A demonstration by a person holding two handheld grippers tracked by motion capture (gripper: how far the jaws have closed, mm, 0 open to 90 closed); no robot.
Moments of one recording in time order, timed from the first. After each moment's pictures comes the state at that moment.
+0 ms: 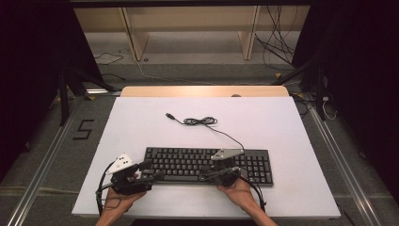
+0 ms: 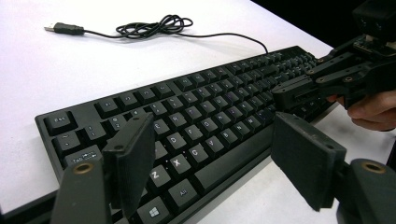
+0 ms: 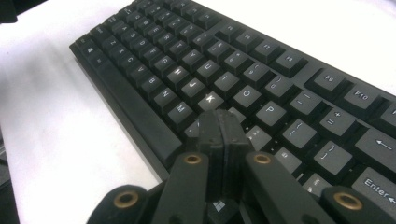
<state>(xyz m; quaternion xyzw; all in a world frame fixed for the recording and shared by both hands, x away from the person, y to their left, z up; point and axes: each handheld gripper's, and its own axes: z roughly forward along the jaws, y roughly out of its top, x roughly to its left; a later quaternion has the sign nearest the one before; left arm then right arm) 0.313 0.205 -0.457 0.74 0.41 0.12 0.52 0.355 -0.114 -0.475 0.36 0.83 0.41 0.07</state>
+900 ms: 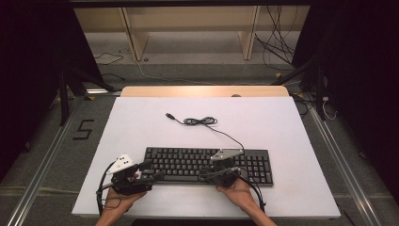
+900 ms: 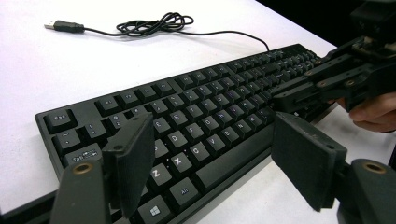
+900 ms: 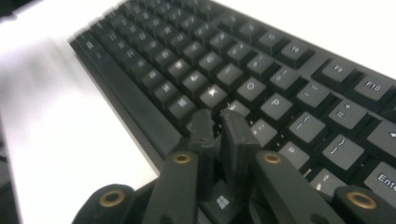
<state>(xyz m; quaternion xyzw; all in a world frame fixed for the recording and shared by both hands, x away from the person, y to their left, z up) 0.314 0.205 -0.458 0.74 0.42 0.12 0.52 0.355 -0.113 -0.478 0.37 0.83 0.41 0.05</state>
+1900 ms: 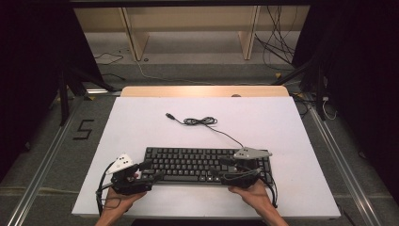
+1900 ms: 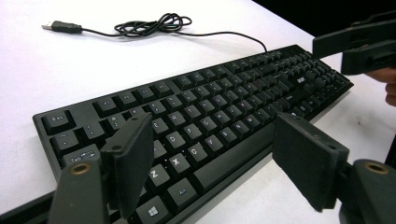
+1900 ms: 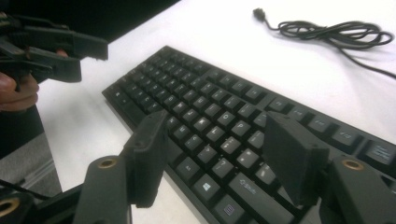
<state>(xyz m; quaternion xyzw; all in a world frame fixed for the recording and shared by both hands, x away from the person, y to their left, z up) 0.314 0.205 -0.457 0.74 0.41 0.11 0.52 0.337 -0.162 -0.444 0.37 0.78 0.50 0.07</state>
